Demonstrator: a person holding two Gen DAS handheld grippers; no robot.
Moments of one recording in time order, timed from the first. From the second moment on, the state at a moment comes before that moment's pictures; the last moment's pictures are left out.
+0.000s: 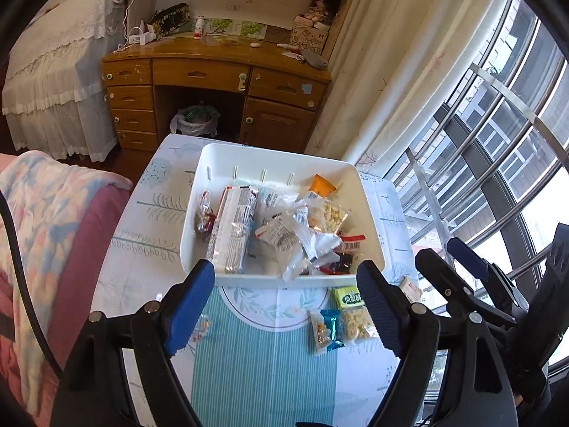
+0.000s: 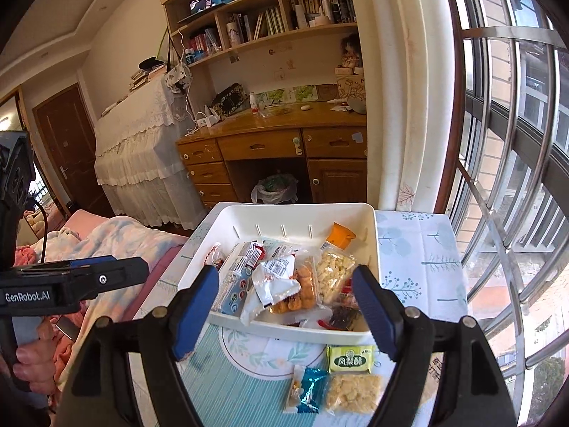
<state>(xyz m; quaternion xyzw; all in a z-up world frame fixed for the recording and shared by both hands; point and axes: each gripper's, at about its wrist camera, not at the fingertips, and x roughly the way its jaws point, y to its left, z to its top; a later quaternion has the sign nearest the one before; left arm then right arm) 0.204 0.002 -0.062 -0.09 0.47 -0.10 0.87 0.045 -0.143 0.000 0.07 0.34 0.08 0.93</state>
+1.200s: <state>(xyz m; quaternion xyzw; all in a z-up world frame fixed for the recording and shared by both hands) 0.150 -0.077 -0.137 -0.04 0.59 -0.13 0.80 -0.006 -0.254 -0.079 0.24 0.50 -0.01 0.83</state>
